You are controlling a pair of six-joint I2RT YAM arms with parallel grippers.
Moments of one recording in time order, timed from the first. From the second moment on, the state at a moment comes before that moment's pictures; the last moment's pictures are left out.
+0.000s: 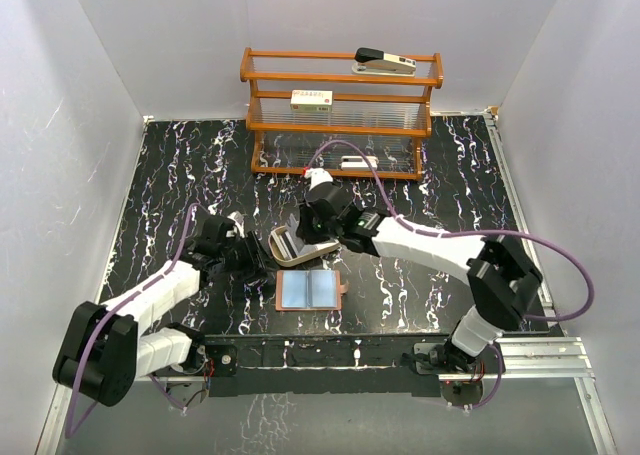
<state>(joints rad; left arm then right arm) -0.37 1.15 0.46 -0.23 0.34 -0.80 0.90 1.64 1.16 -0.19 0.07 0.53</state>
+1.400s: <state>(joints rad) -0.37 1.13 0.26 -0.10 0.53 -0.93 0.90 1.40 0.57 0.13 -0.18 0.91</state>
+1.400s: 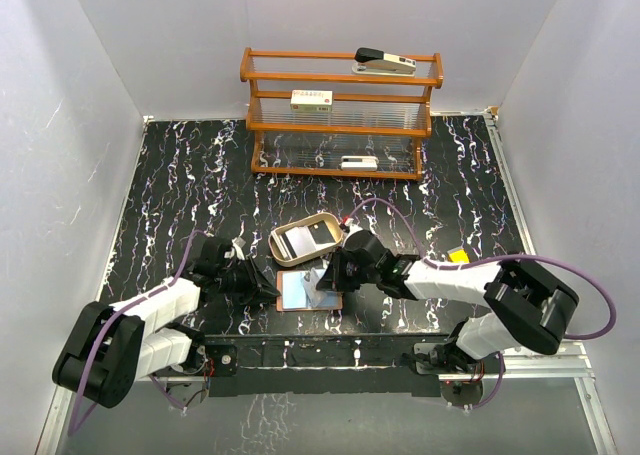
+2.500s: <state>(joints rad) -0.38 1.12 0.22 -0.05 0.55 -0.97 0.90 1.48 0.49 0.34 -0.18 1.00</state>
